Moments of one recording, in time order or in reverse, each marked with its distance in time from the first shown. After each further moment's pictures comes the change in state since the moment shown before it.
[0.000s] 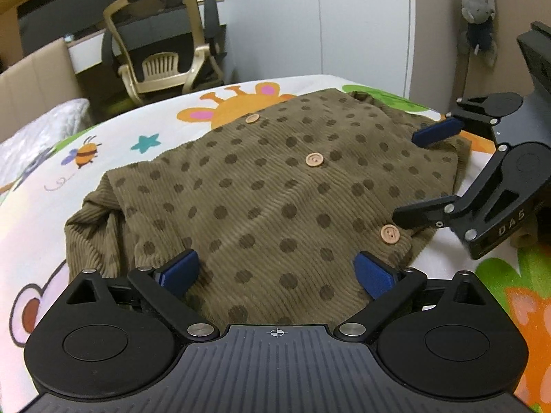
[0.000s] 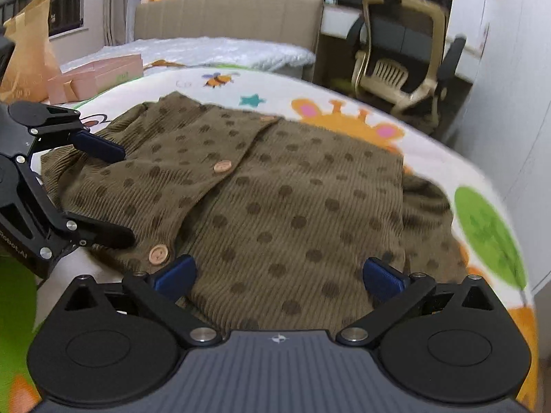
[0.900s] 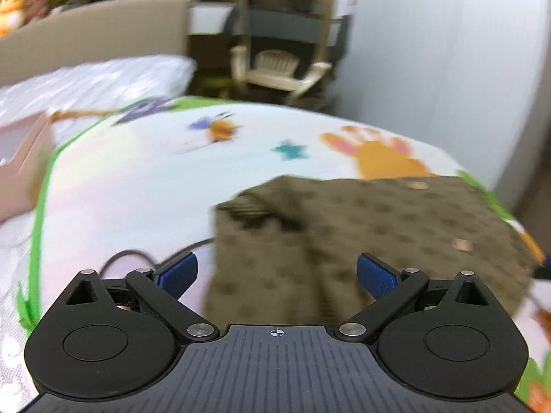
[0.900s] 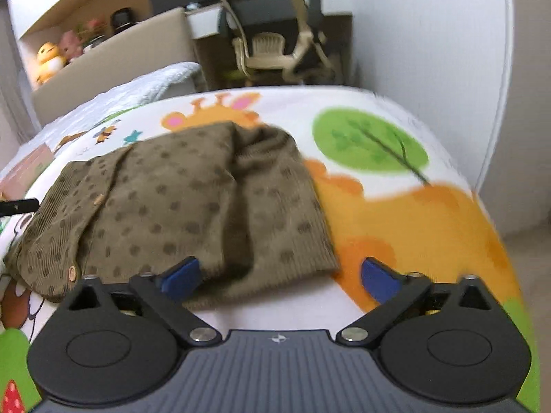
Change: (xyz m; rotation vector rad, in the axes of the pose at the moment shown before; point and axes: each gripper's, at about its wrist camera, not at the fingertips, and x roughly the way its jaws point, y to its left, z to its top) left arm -0.013 0.123 -0.012 -0.432 -0.050 0.161; right arm -0.045 -0.094 -0.053 0.478 -0.019 -0.134
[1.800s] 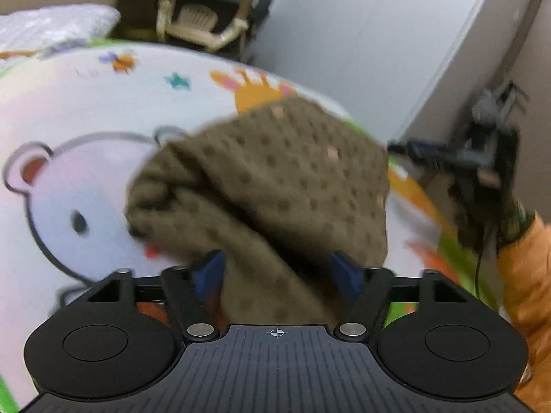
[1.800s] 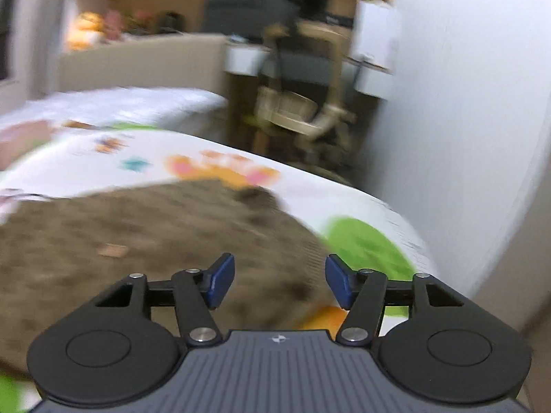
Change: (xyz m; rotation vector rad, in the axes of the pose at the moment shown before) left arm -0.065 -0.053 -0.047 -0.026 0.072 -0.320; right arm 0.001 0.054 0.044 -0.363 -0.213 -0.019
